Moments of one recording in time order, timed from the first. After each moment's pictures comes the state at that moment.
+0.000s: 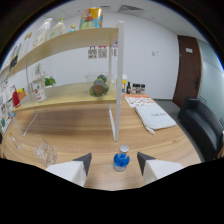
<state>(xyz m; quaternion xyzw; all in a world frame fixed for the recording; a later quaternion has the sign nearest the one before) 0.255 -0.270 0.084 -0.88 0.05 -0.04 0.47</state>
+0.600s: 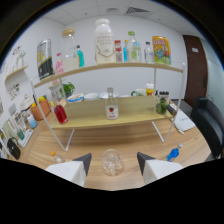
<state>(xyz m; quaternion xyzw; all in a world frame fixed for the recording) 0.036 -0.283 0.170 -0.88 0.04 0.02 0.48</state>
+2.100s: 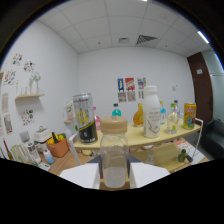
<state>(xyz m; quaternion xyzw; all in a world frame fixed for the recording) -0.081 -0.219 0.348 -0.76 0.01 0.05 0.64</state>
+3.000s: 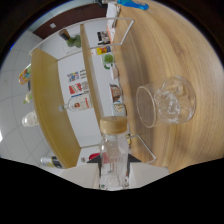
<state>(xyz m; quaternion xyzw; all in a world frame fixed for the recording) -0.068 -0.216 0.152 -0.52 0.51 0.59 0.36</state>
